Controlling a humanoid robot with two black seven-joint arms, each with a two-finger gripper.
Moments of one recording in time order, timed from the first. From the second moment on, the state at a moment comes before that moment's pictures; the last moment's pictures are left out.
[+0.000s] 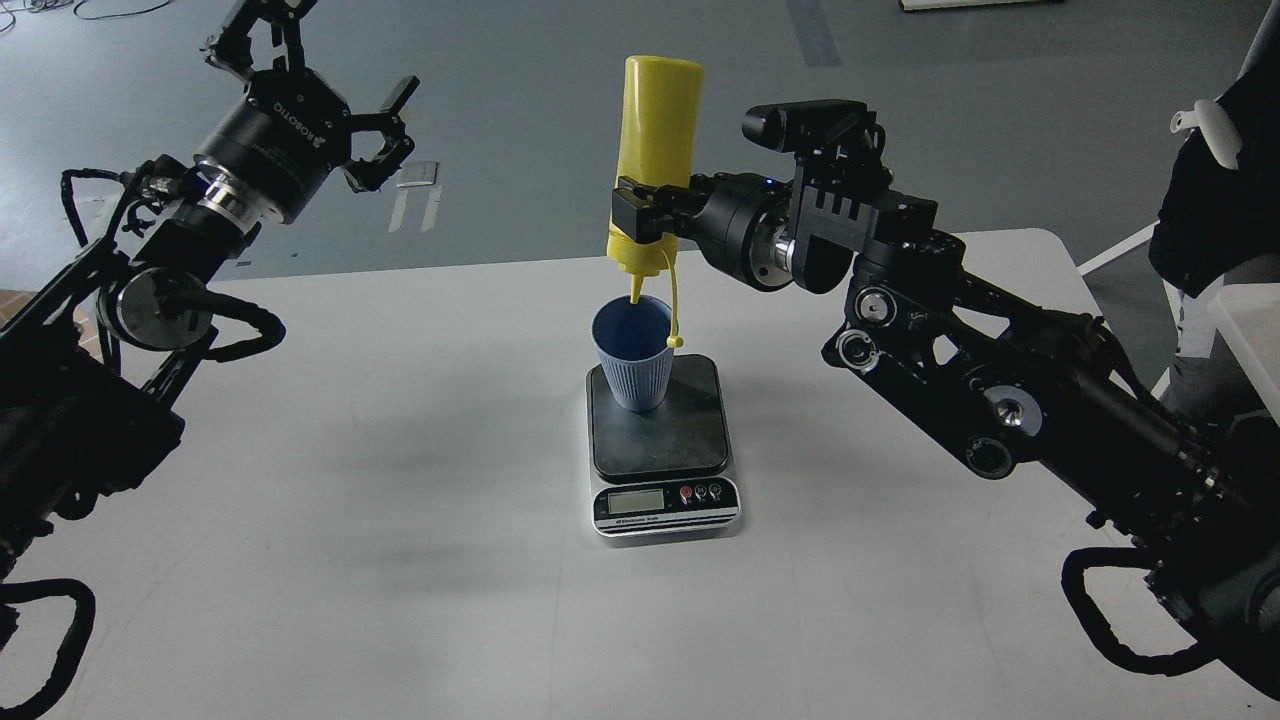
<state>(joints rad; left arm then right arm) -0.82 0.47 -0.88 -0.88 0.07 -0.49 -0.16 0.81 -0.02 0.92 1.25 -1.90 0.37 -0.27</state>
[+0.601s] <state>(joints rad) -0.82 0.47 -0.87 -0.88 0.07 -0.49 -0.16 0.66 0.00 1.45 1.25 -0.94 0.36 -0.35</state>
